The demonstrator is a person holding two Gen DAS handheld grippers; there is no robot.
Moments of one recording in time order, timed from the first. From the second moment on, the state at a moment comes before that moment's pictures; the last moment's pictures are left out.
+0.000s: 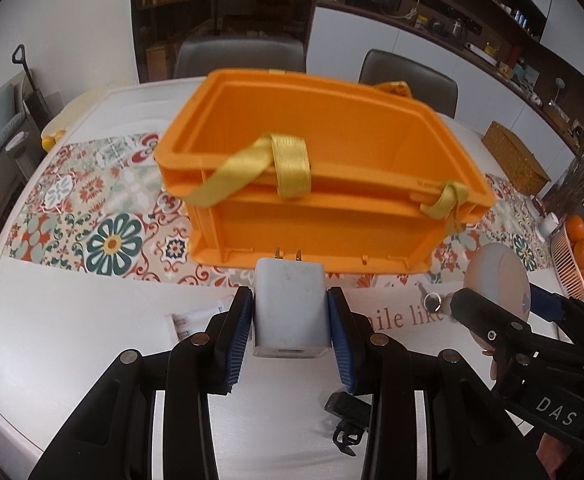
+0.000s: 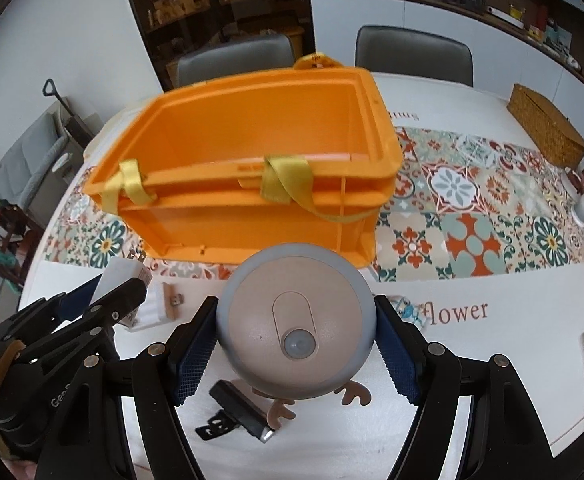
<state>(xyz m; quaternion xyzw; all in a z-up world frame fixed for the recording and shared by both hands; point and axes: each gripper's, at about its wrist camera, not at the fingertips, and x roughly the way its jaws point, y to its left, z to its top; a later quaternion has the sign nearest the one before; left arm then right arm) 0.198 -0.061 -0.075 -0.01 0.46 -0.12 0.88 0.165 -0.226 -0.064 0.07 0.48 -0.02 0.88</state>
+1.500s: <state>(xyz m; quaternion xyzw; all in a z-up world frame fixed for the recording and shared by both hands) 0.252 -0.047 0.017 0.00 0.37 -0.10 0.92 0.218 -0.210 0.020 0.06 0.39 0.01 0.92</state>
